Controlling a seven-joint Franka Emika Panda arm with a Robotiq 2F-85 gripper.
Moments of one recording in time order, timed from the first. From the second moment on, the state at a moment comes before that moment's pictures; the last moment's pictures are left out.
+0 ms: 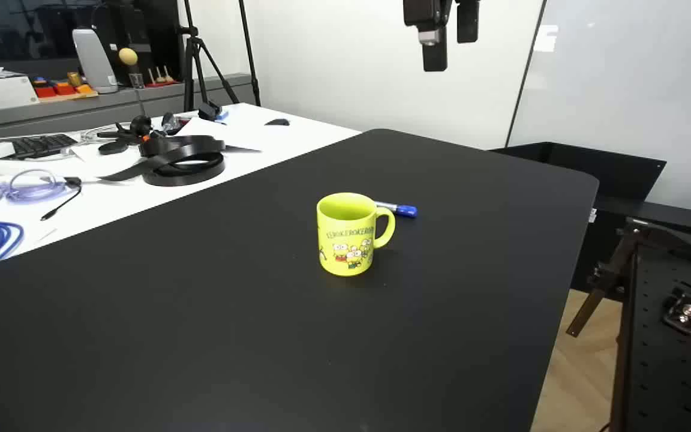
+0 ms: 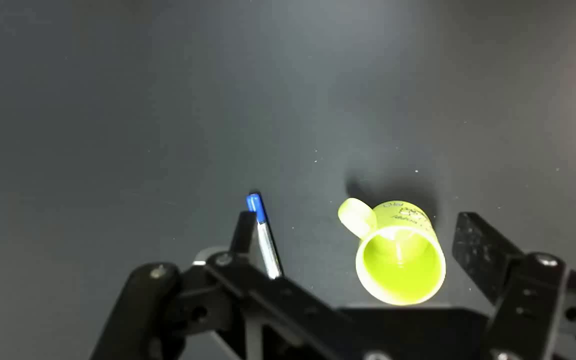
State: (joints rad) arm -0.06 -0.30 0.11 -2.50 -0.25 2.11 0.11
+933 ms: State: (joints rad) arm -0.05 -0.30 0.10 -2.50 -0.26 2.14 0.11
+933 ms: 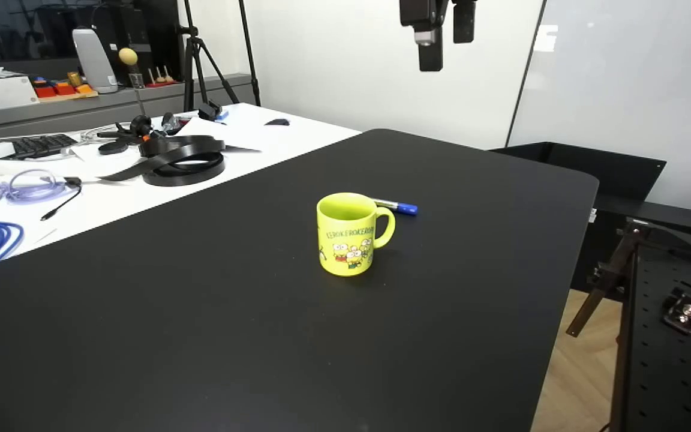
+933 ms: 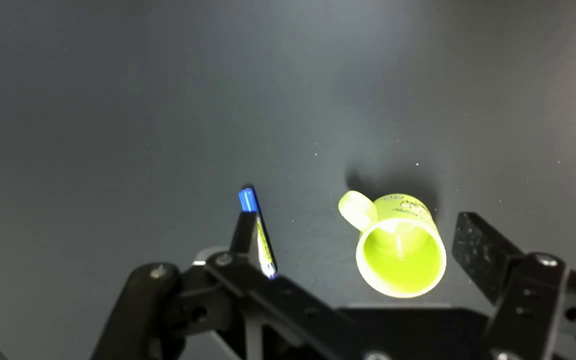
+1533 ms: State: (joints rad) arm -0.12 -0.02 -0.05 -2.40 -0.30 2.38 -0.02
